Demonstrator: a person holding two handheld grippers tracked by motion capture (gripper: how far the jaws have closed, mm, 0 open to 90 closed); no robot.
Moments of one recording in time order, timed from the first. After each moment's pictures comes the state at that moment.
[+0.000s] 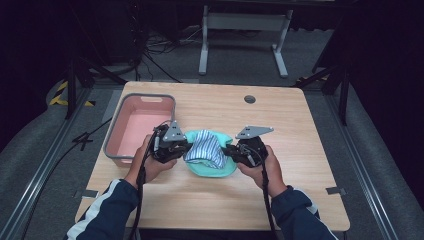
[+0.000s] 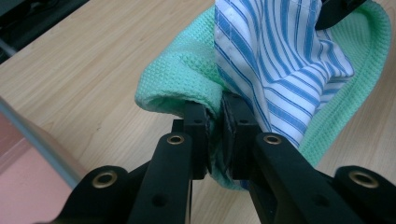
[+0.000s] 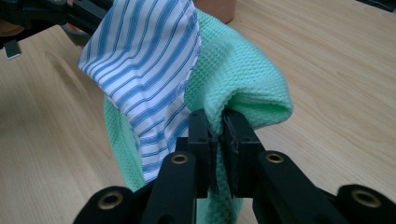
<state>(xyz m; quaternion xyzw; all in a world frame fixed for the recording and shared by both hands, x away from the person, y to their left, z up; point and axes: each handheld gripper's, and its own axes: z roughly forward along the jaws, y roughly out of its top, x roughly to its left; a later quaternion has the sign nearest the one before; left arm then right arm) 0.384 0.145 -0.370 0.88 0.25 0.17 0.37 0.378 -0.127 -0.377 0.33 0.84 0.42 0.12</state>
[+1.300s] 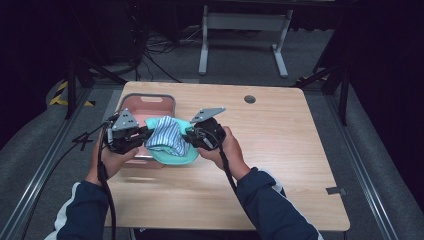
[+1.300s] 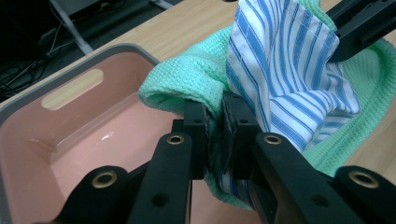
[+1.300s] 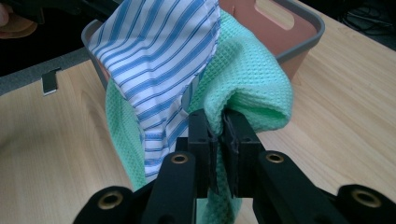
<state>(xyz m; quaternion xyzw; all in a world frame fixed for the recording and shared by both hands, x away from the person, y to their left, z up) 0.385 0.247 -0.344 0.83 0.33 0.22 0.39 0.413 -0.018 -0.349 0.26 0.86 0.43 0.11</state>
